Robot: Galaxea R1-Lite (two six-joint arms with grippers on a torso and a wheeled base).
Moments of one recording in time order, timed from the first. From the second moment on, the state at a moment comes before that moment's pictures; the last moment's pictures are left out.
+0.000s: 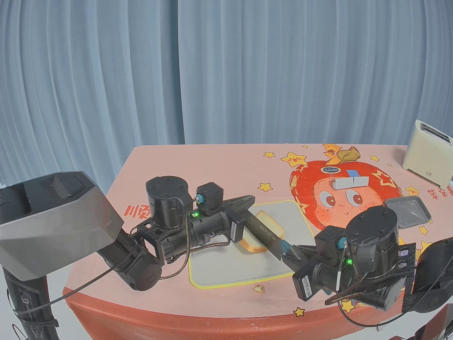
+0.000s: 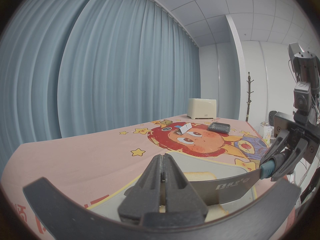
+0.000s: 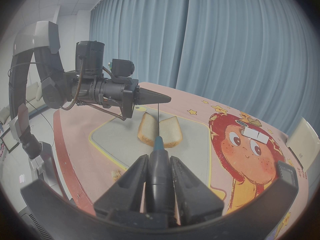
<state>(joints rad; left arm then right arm) -0.62 2.18 -0.84 -1.23 -0.24 0.01 0.94 1.65 -0.57 -0.49 -0.39 0.11</state>
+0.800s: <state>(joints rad) -0.62 2.18 -0.84 -1.23 -0.24 0.01 0.94 1.66 -0.56 -0.50 -0.39 0.11</state>
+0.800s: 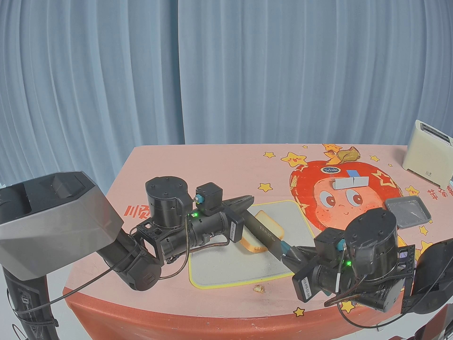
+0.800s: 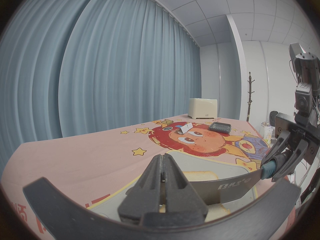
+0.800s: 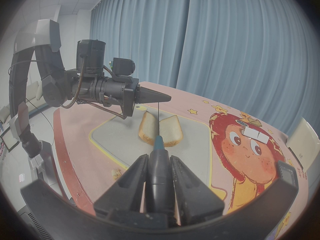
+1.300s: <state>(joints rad) -0.61 2.18 -0.85 -1.23 -0.24 0.01 0.95 1.66 -0.55 -0.50 -0.39 0.11</state>
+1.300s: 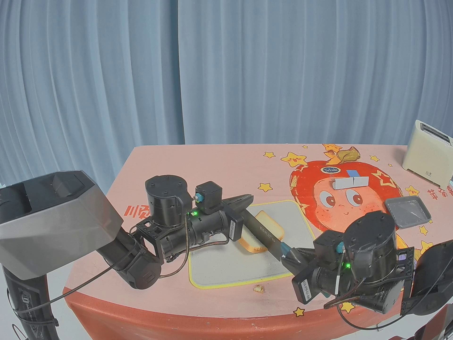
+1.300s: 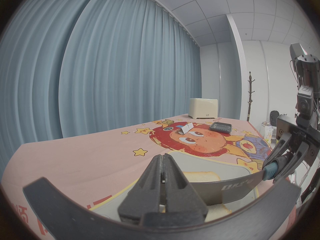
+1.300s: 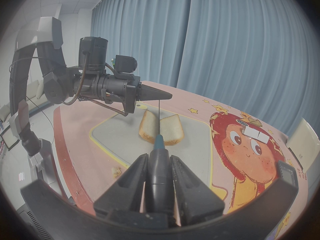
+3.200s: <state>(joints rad) -0.66 2.20 -0.83 -1.30 -0.23 0.01 0.94 1.68 -0.55 -0.56 -0.39 0.11</state>
